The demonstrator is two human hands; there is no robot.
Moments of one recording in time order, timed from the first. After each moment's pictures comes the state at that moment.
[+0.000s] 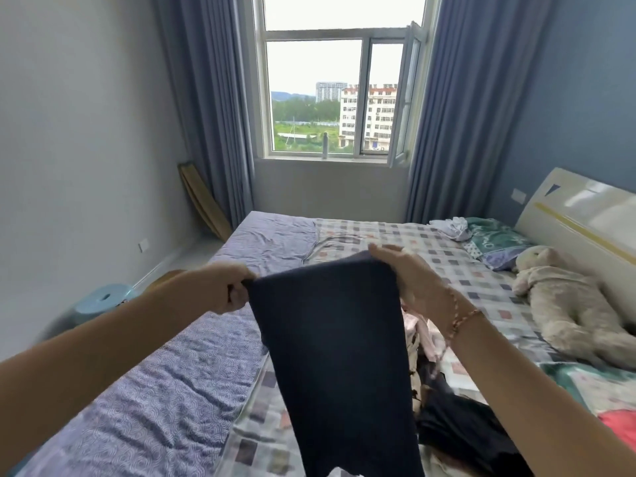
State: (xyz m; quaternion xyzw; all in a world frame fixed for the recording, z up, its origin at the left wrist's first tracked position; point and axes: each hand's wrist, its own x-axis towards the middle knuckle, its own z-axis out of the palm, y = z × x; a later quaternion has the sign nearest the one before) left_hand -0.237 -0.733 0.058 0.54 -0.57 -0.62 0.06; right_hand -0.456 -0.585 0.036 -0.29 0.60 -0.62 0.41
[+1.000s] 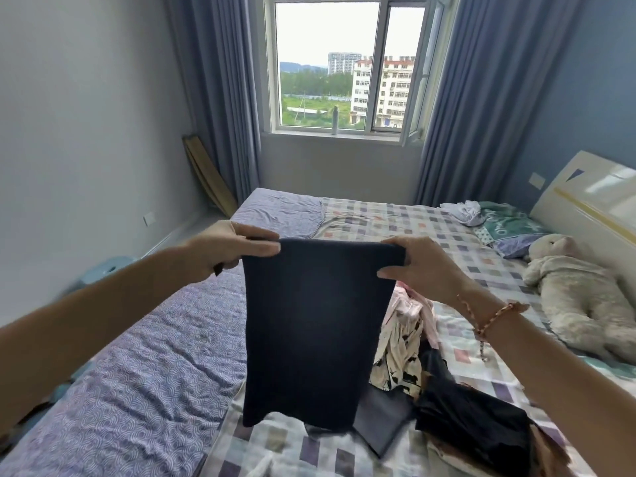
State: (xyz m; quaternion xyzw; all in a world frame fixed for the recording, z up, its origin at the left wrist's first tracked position) left_hand -0.241 -0.757 0.050 0.36 -0.74 -0.54 0.18; right_hand -0.486 -0.579 0.031 -0.56 0.75 -0.34 0.12
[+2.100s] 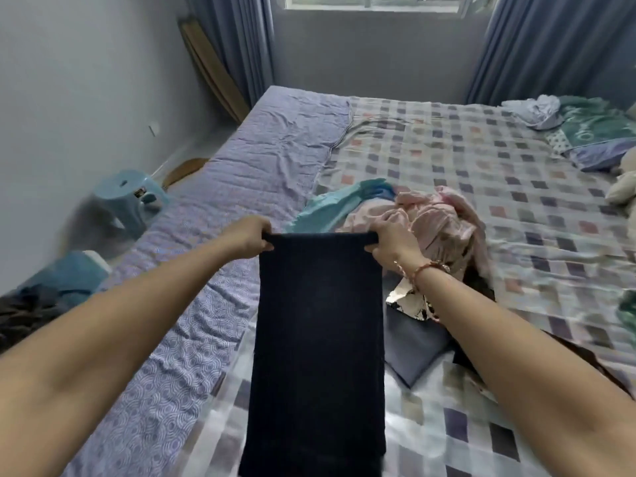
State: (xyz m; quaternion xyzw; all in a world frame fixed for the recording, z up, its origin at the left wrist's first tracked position) left_hand -0.287 -0.863 -0.172 0.45 -0.88 -0.17 -0.04; right_hand -0.509 -0.721 -0.195 -0.54 0.82 -0.15 0.10
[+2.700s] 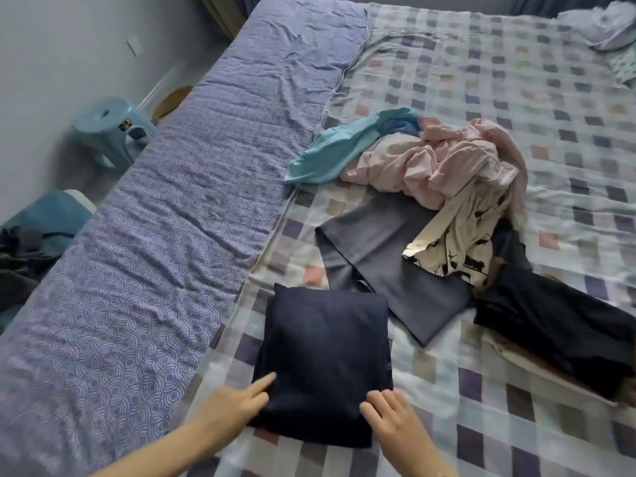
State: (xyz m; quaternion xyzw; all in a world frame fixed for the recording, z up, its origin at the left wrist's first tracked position) left_hand -0.120 -0.679 -0.413 0.20 -0.95 -0.08 -0.22; right_hand -0.382 -0.497 -0.453 -0.73 0.66 -0.15 0.02
